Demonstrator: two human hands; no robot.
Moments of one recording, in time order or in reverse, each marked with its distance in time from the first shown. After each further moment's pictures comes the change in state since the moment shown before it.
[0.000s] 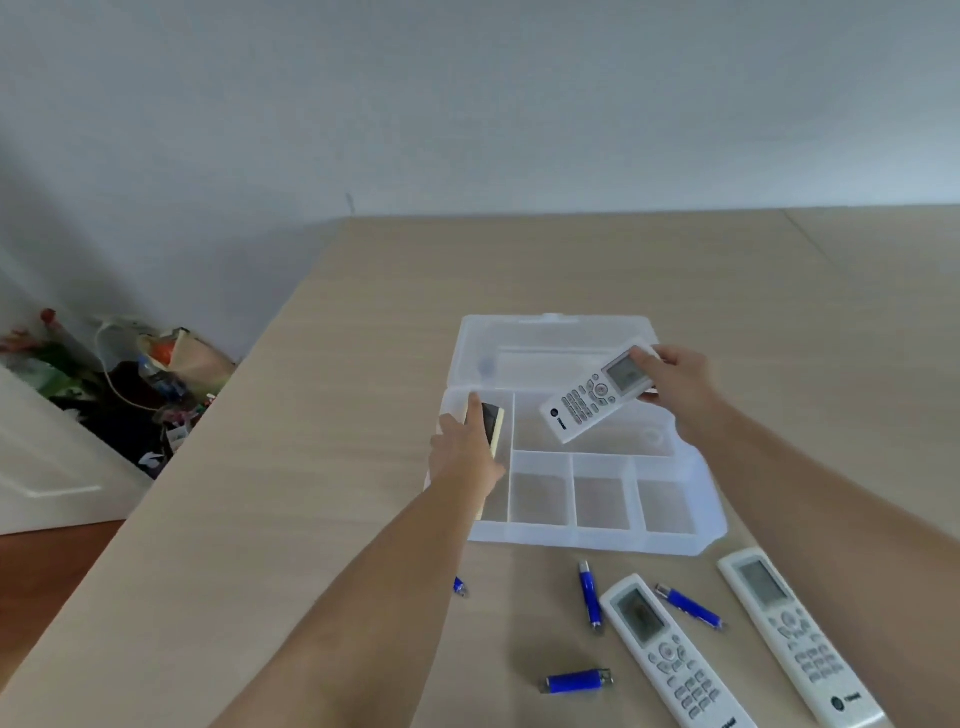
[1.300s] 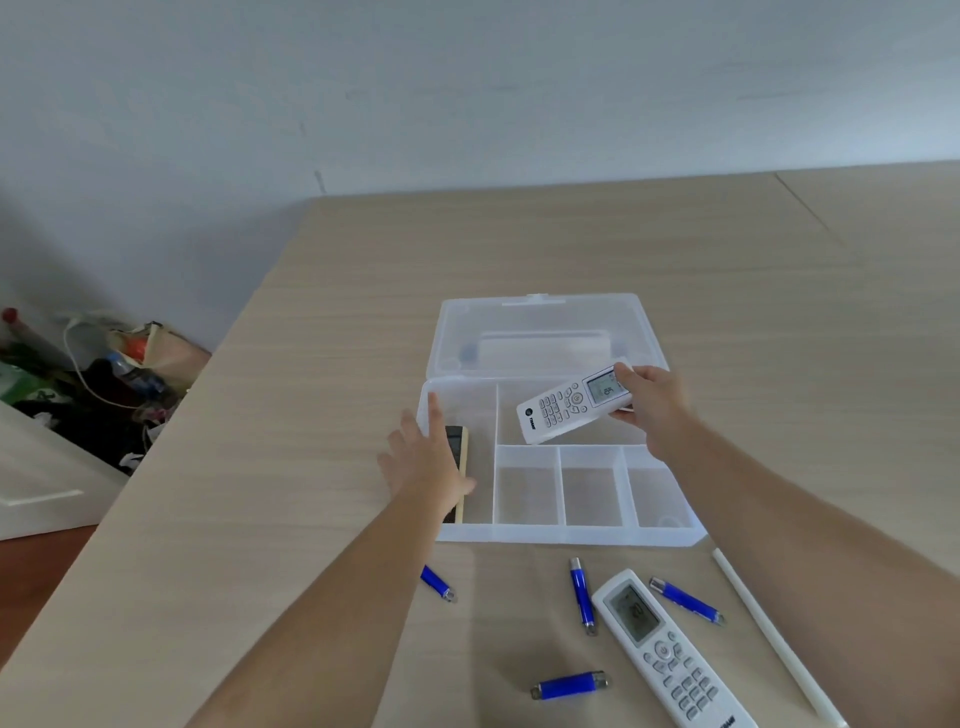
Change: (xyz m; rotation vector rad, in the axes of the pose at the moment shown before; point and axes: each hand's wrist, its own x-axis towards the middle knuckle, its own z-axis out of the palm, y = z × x) left_hand 0.010 -0.021 0.010 0.207 -0.001 -0.052; right_hand 0.017 0.050 0.008 0.091 0.093 0.208
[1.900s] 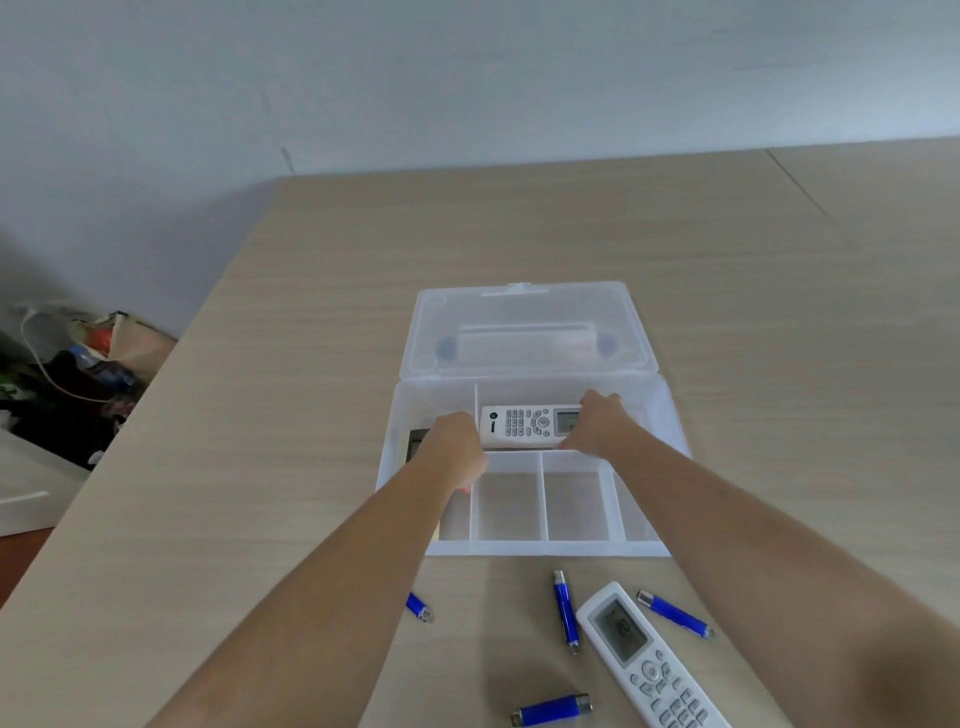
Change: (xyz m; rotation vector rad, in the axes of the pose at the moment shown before) left_hand 0.029 0.054 -0.008 -0.140 -0.295 0.170; right_hand 0.009 0.018 0.025 -1.233 -0.209 -0.014
